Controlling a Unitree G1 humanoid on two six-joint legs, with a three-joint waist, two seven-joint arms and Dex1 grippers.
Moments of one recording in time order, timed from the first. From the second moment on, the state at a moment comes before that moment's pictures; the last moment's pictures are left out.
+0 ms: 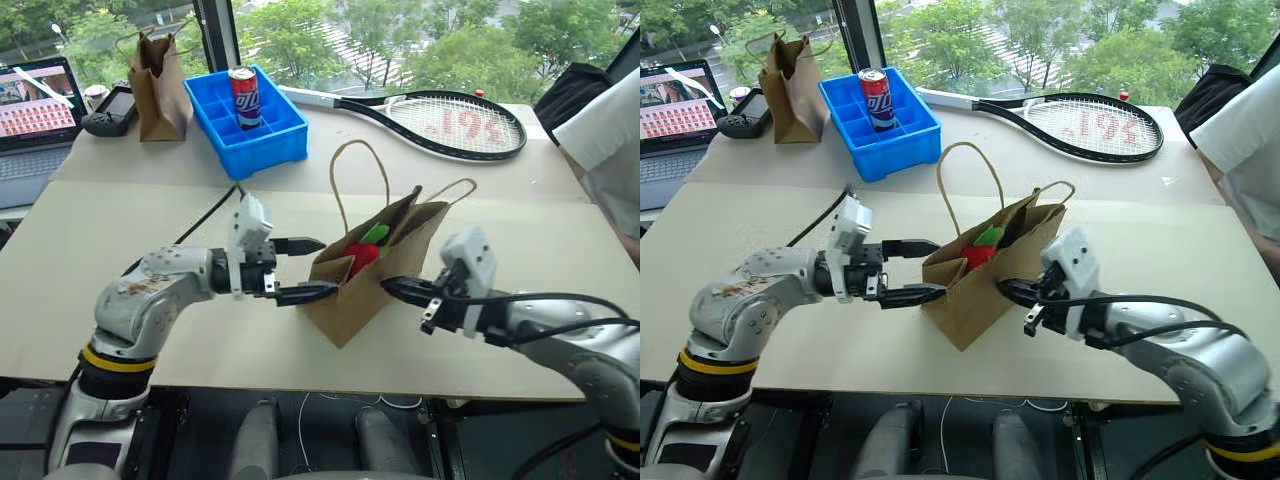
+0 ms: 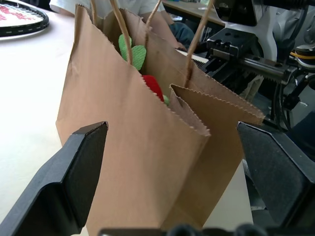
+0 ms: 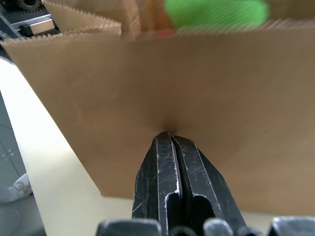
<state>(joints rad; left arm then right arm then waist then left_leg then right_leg) -0.46 0.56 -0.05 -0.38 -0.68 0.79 -0.95 -0.20 -0.76 -0.01 -0.68 0.91 0.90 0.36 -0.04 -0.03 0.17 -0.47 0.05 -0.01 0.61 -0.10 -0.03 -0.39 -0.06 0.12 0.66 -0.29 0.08</state>
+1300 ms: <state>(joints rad) -0.82 0.66 -0.22 0.14 -0.49 0.39 -1.50 0.27 -0.90 -0.50 -0.72 0.85 0.98 0.54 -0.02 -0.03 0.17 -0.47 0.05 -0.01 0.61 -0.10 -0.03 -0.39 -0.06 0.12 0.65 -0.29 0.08</state>
